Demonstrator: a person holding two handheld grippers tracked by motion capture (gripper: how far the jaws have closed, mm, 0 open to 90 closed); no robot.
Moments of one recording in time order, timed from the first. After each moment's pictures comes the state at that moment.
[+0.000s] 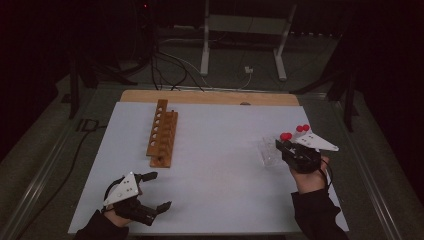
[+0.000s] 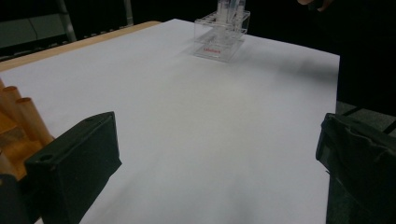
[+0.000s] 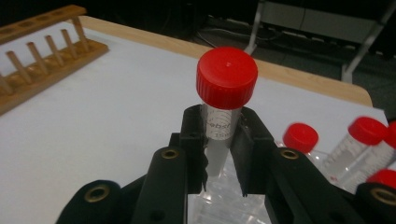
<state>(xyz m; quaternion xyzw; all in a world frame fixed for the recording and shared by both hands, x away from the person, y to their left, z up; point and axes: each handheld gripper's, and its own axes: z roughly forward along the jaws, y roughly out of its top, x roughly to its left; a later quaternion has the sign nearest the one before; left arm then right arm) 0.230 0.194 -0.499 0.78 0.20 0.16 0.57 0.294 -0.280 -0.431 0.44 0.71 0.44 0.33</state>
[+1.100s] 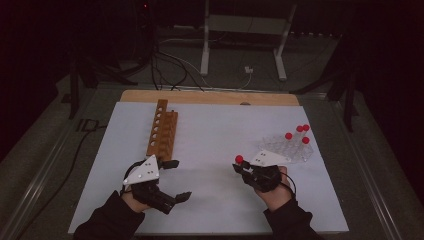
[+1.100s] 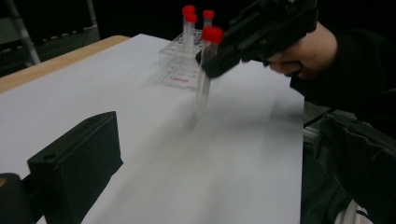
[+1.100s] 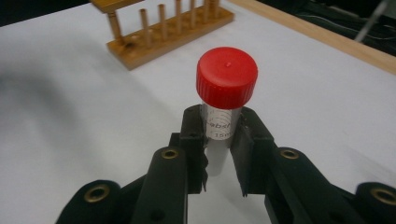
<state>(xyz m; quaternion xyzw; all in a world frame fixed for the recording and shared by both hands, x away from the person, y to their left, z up) 0.250 0.141 -0.447 0.80 0.15 0.11 0.57 0.269 -0.185 -0.456 0.31 0.81 0.45 0.23</state>
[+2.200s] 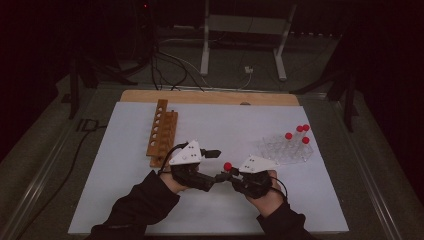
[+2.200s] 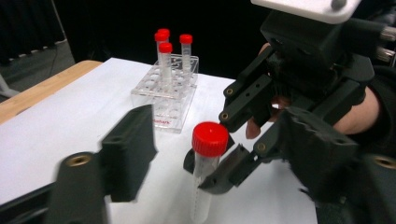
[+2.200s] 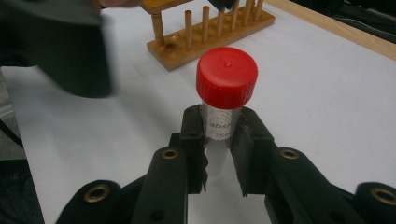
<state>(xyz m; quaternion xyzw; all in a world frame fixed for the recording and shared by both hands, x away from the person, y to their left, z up) 0.286 0.056 -0.428 0.81 0.10 0.10 0.57 0.258 -0.163 -0.457 0.28 0.82 0.45 0.19</state>
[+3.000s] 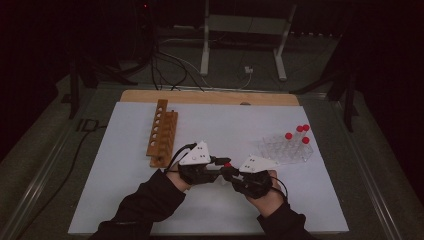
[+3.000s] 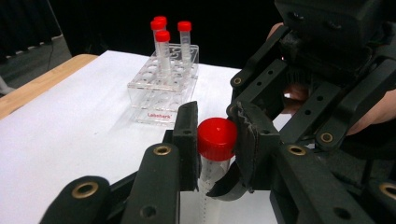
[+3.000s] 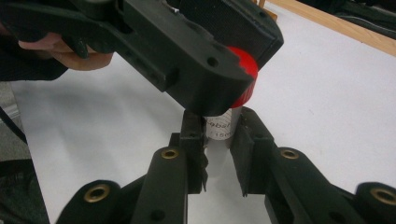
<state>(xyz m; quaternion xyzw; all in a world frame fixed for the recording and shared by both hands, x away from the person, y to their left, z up) 0.293 0.043 -0.437 0.82 0.09 0.10 0.56 0.258 -0.163 -0.456 0.28 0.82 0.46 0.19</state>
